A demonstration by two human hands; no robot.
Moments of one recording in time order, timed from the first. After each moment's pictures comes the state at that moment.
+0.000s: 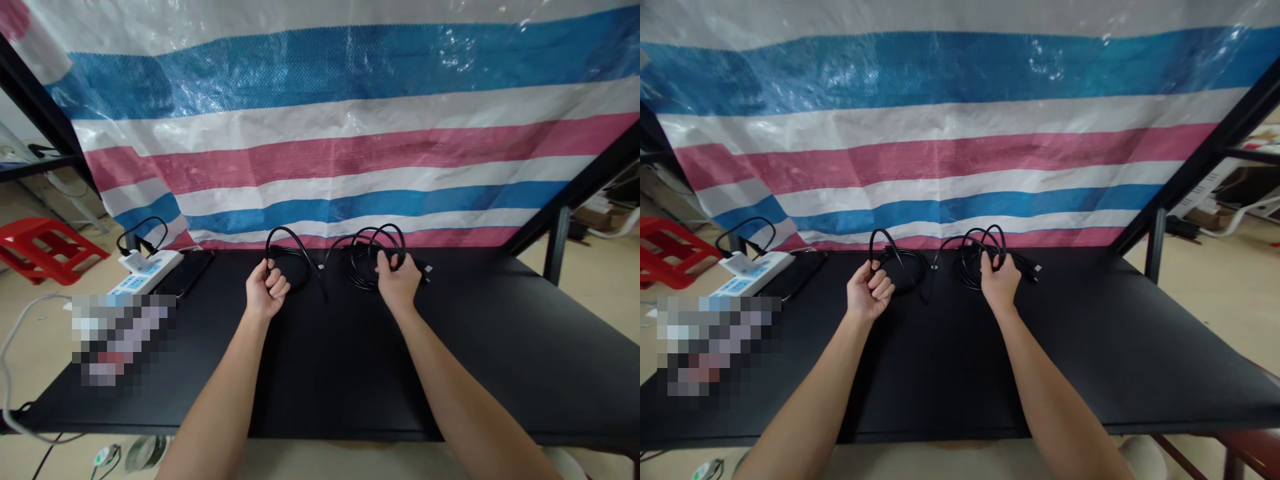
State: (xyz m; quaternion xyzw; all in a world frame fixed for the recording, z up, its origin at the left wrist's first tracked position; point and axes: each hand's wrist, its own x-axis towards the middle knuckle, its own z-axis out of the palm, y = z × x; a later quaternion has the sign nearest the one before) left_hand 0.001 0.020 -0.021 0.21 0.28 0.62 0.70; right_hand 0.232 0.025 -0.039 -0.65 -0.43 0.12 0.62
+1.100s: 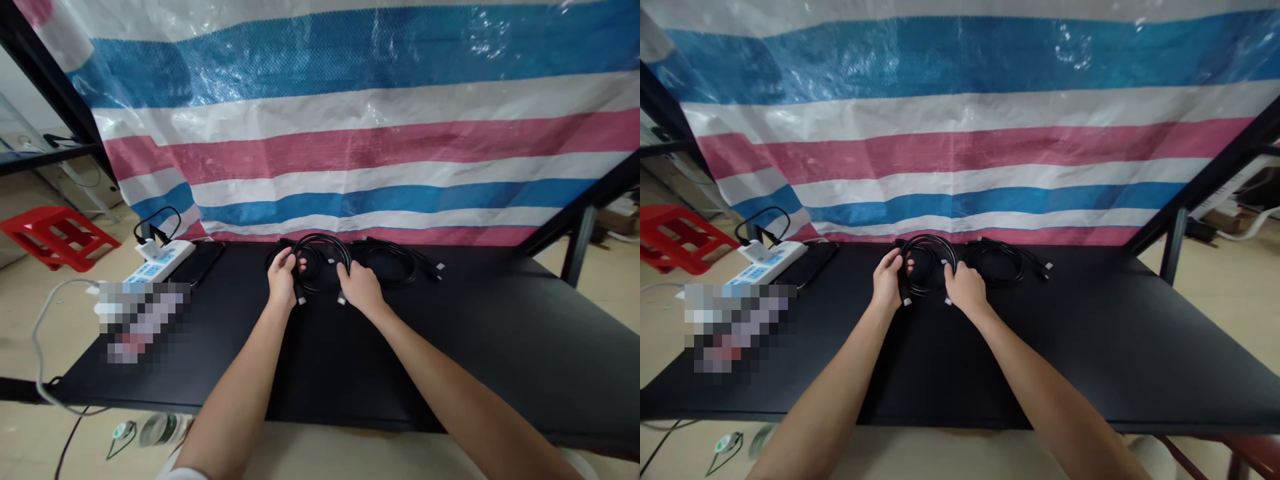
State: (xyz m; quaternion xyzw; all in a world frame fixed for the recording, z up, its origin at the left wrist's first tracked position) left_hand 0.018 0.034 -0.042 0.23 0.43 0.69 0.54; right_hand 0.161 0.016 -0.030 -0.74 -0.61 0.17 0.23
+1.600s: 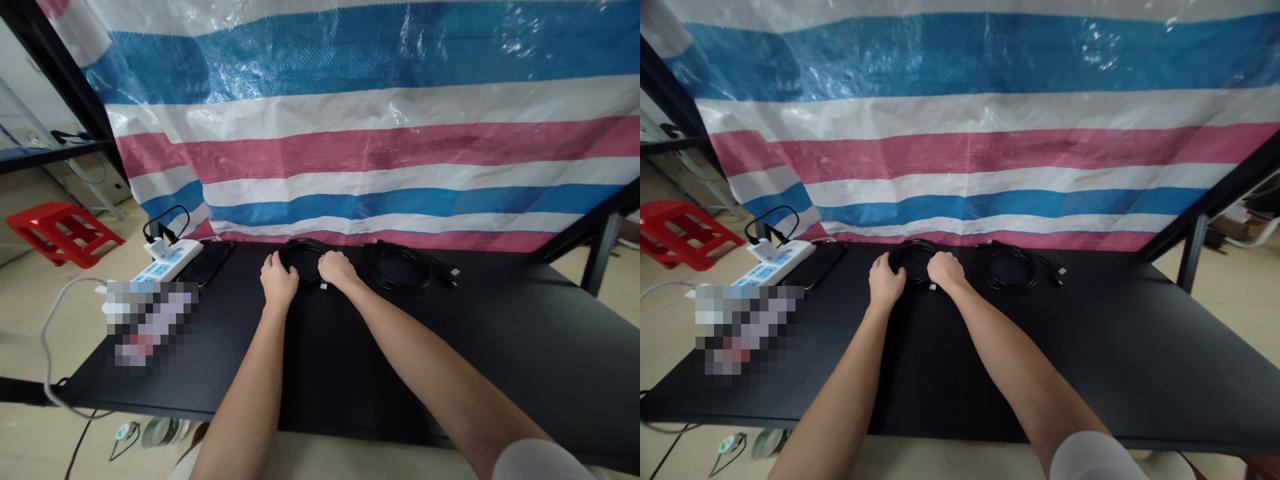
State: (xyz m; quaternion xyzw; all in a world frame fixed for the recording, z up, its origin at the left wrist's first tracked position) left_hand -0.023 0.044 -0.051 0.51 0.74 0.42 0.11; right_hand 0.101 0.071 -0.019 -0.72 -0.65 0.21 0.08
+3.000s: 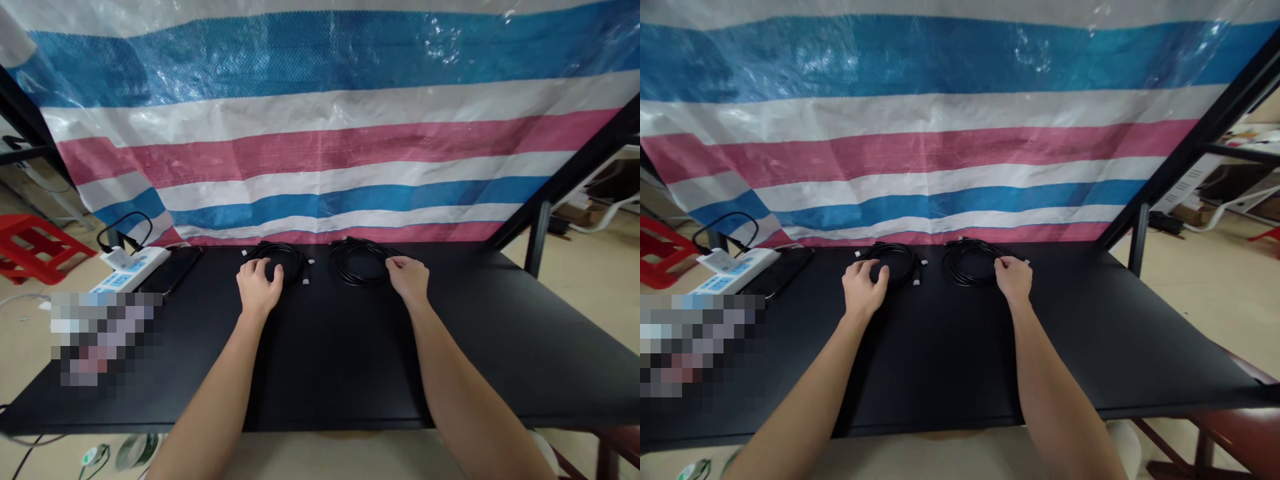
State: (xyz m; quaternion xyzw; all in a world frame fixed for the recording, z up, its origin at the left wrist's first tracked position) left_hand 0.006 0.028 -0.053 0.64 0.65 0.40 -0.03; right_hand 0.295 0.029 -0.048 -0.79 -0.45 0.12 0.40
